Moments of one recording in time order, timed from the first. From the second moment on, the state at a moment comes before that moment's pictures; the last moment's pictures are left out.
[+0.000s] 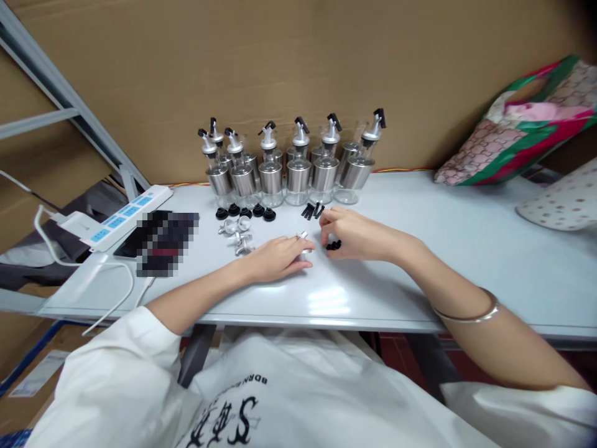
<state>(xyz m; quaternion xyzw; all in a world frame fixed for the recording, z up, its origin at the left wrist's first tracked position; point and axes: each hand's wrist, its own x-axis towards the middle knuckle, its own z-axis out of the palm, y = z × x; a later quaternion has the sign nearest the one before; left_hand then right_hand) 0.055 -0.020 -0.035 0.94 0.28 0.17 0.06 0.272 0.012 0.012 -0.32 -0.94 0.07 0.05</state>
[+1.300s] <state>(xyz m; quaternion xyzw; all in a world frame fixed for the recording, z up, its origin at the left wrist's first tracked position) 0.058 -0.024 -0.029 0.94 0.27 0.16 0.10 0.264 0.007 0.018 -0.26 -0.94 0.05 0.23</state>
